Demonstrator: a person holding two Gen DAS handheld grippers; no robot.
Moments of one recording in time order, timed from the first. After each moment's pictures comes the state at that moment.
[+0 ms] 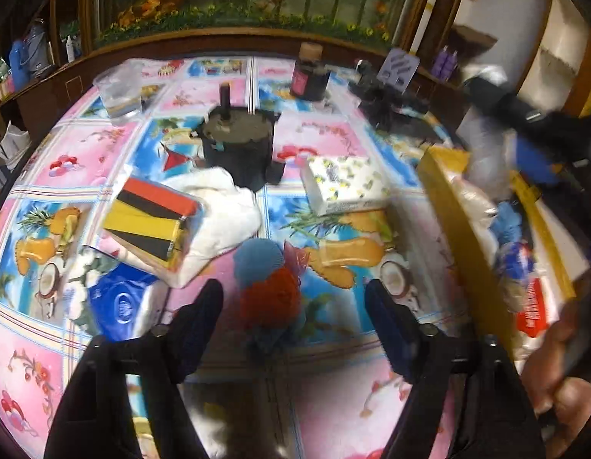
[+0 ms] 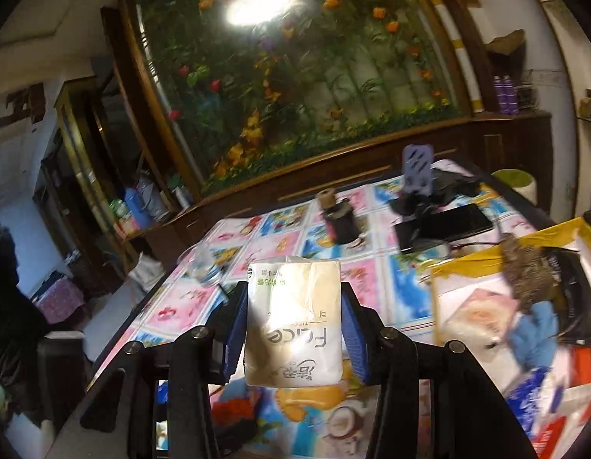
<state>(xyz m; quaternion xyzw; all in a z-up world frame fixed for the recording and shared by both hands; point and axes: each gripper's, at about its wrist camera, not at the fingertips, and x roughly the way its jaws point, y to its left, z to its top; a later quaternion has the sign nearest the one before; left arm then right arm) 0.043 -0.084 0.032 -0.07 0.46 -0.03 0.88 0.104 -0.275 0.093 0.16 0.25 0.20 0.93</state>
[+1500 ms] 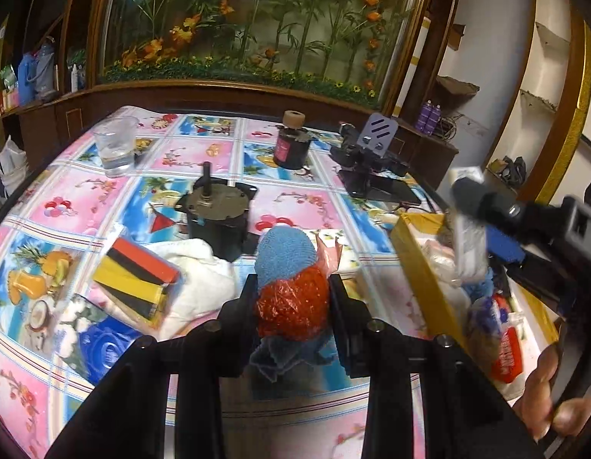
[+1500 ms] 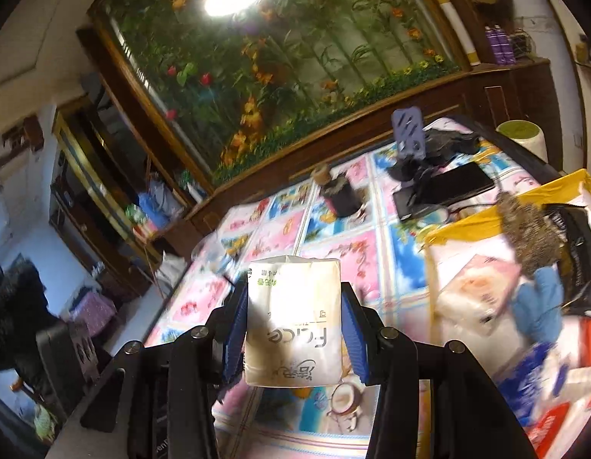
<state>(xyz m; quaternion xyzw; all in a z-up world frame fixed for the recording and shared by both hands) 0.038 -0.091 0.064 -0.11 0.34 -0.06 0.93 0.112 -0.318 0.088 0.24 0.30 0.23 0.89</state>
